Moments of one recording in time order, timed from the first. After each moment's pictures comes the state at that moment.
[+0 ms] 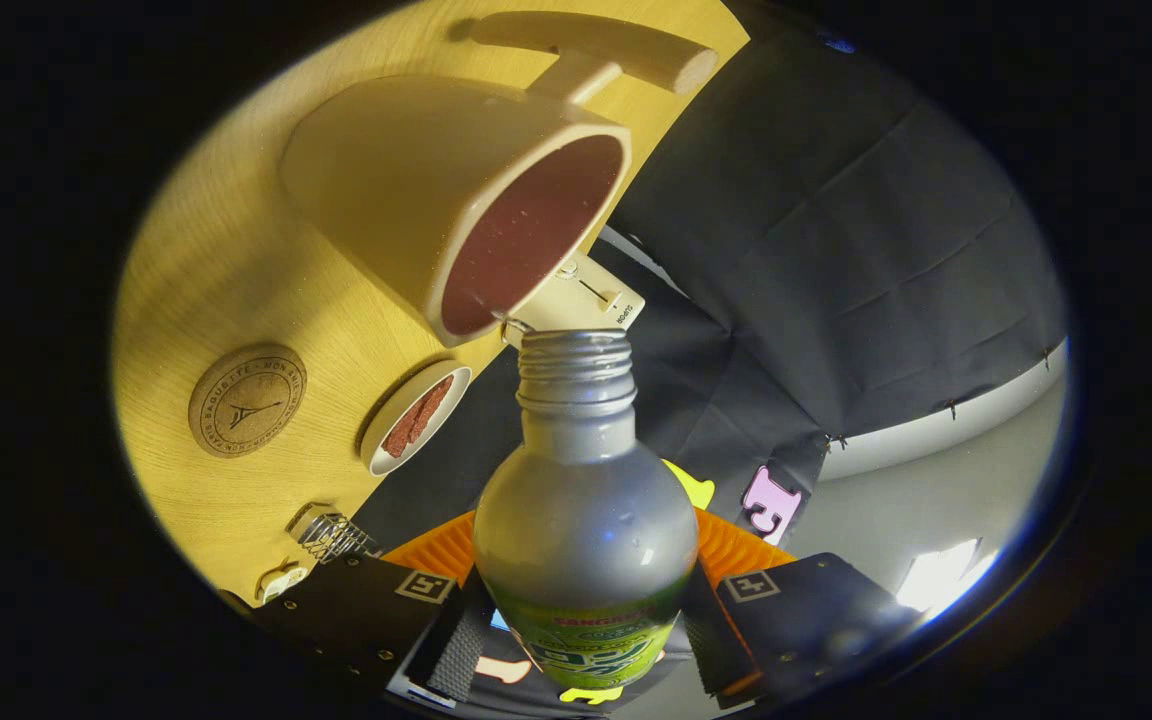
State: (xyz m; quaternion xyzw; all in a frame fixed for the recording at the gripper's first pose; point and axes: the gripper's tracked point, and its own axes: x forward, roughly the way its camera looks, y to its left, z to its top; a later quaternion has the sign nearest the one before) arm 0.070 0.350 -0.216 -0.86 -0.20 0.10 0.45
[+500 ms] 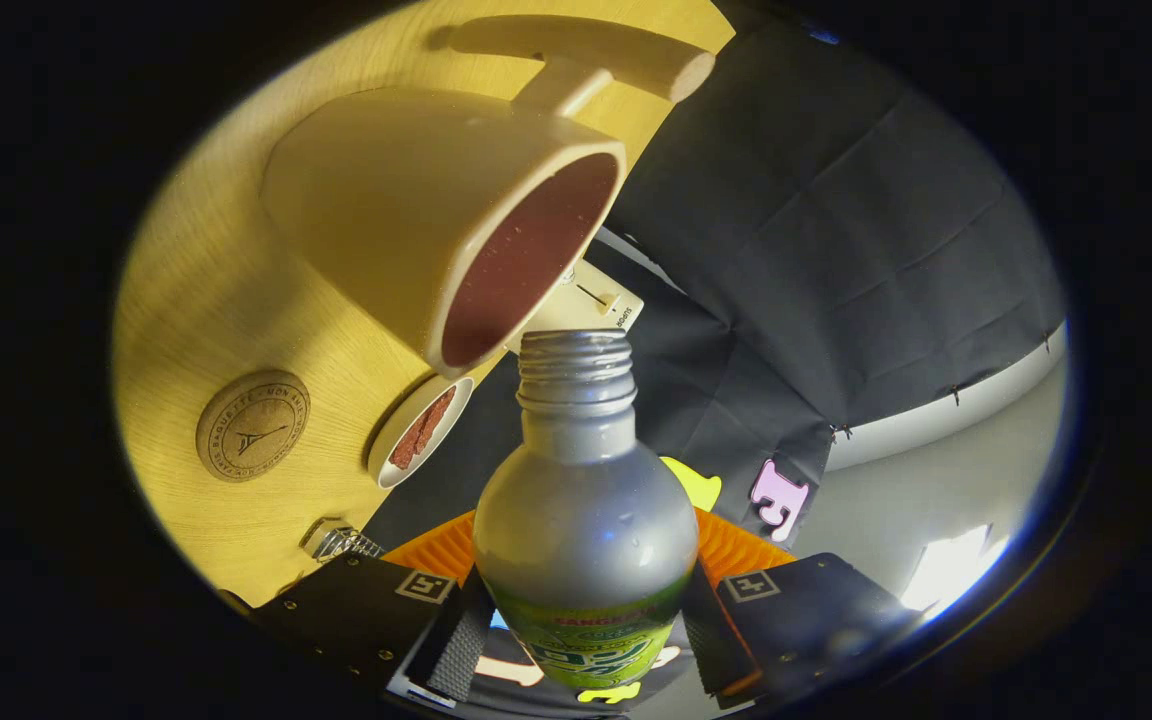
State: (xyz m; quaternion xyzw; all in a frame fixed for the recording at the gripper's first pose) arm 0.069 0.350 -0.224 -0.85 -0.20 0.10 0.47
